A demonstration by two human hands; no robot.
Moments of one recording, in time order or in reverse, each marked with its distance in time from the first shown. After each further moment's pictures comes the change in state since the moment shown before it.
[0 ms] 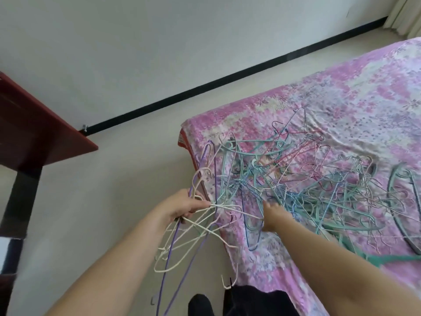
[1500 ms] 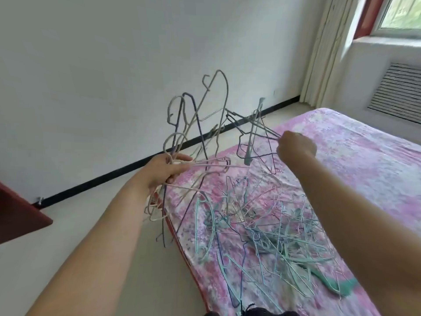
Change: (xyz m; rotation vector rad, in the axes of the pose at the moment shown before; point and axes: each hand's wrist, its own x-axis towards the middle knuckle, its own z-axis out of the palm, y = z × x) left_hand -0.063 0.170 -0.055 0.009 0.140 0.636; right_hand -0.193 0.061 -0.270 0.139 0.920 0.350
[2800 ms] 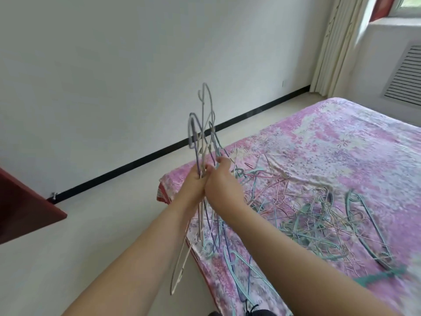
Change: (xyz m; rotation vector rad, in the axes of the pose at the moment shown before) left_hand -0.012 -0.006 0.093 -0.238 0.195 -0.022; right_hand -0.139 -0.127 0.015 0.970 -0.272 -0.100
